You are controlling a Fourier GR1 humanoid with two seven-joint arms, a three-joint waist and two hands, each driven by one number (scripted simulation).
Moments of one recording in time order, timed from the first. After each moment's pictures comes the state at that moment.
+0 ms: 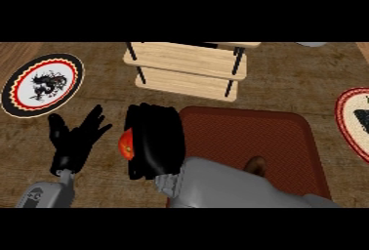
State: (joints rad) left arm -0.13 0.30 -0.13 -1.34 0.29 0.12 0.24; right arm -0.92 -0.01 0.88 -1.41 0.61 -0.27 1.12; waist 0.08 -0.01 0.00
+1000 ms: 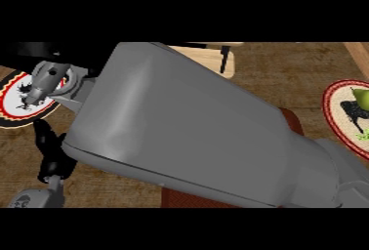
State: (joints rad) left arm -0.08 0.33 -0.09 -1.36 0.30 0.12 0.24; right arm -1.56 -0.02 0.46 -1.19 0.66 -0.18 1.23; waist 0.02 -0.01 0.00
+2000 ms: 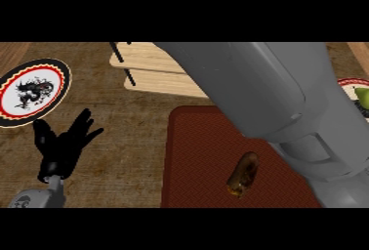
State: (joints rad) left arm -0.08 0.31 -0.07 -1.38 0.28 0.11 0.25; right arm -1.72 -0.07 0.19 -0.74 0.64 -0.10 1.01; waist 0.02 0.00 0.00
